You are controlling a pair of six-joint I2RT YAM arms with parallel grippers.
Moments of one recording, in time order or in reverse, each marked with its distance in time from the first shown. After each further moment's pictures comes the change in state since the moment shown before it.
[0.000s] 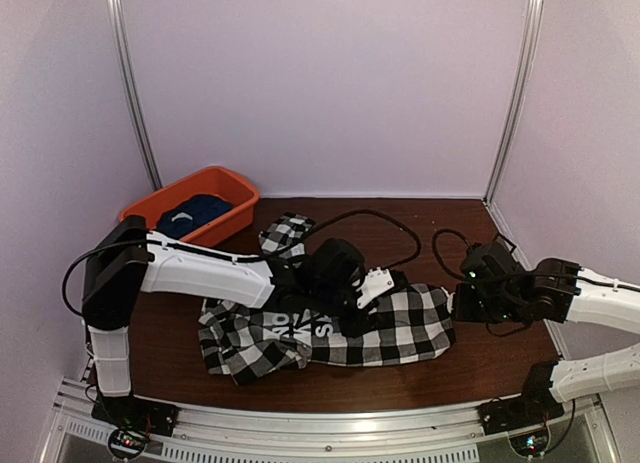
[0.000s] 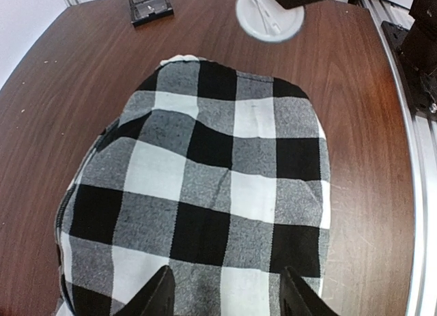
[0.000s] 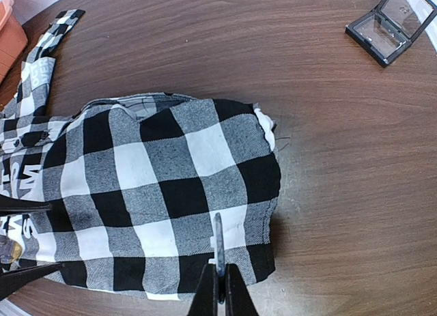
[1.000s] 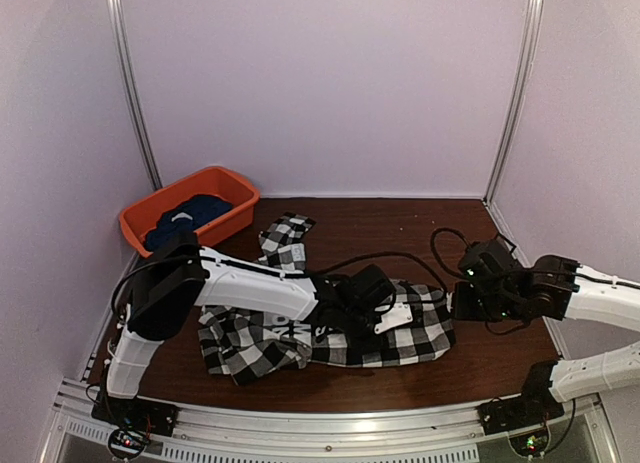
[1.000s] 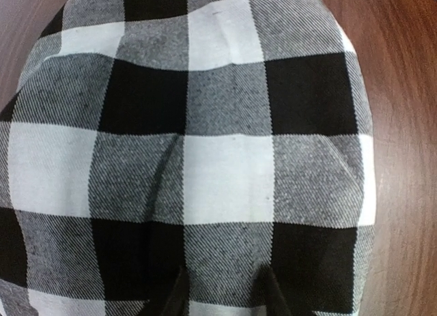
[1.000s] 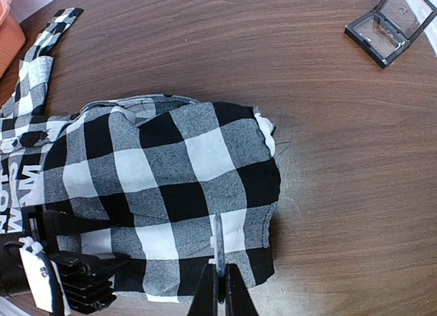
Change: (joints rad) left arm -0.058 0.266 0.259 -0.245 -0.082 0.134; right arm -0.001 0.019 0.022 -0.018 0.000 0.000
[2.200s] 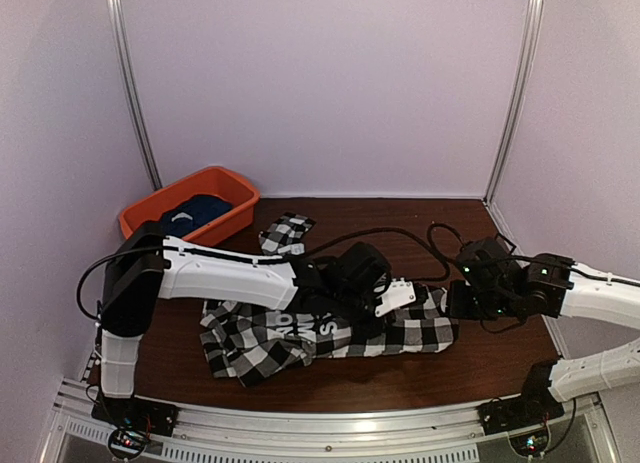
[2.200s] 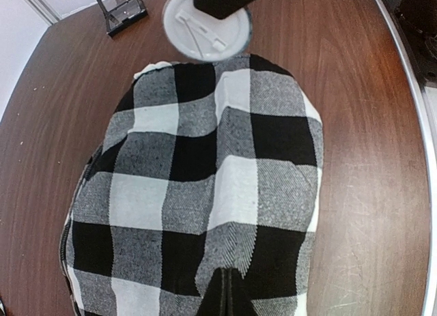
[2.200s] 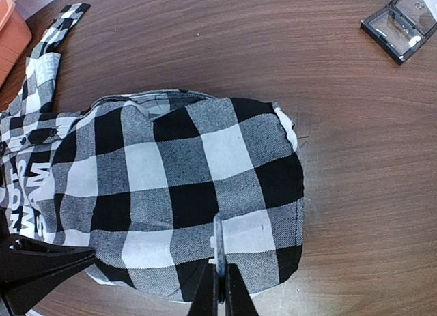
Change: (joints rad) left arm -0.004 -0.151 -0.049 0.061 -0.001 0.007; right arm -0.010 0.034 0.009 0.038 -0.041 0.000
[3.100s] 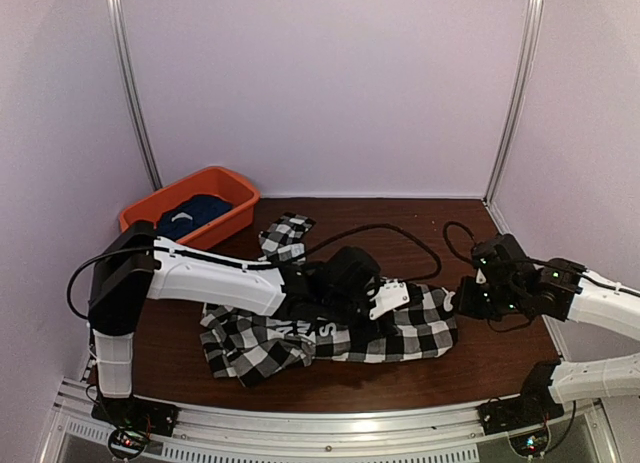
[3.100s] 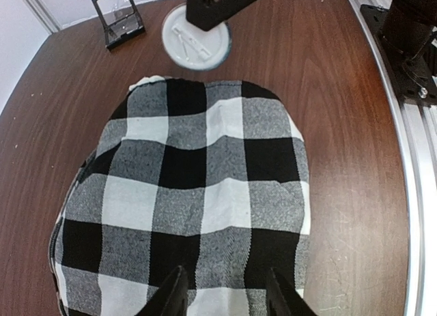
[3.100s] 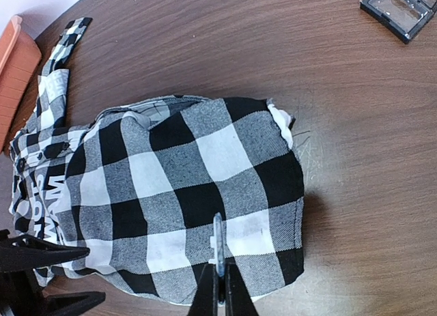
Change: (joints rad) left arm 0.000 -0.064 -0.131 0.143 0.049 -0.037; right arm -0.132 -0.089 -0.072 0.067 -0.149 -0.008
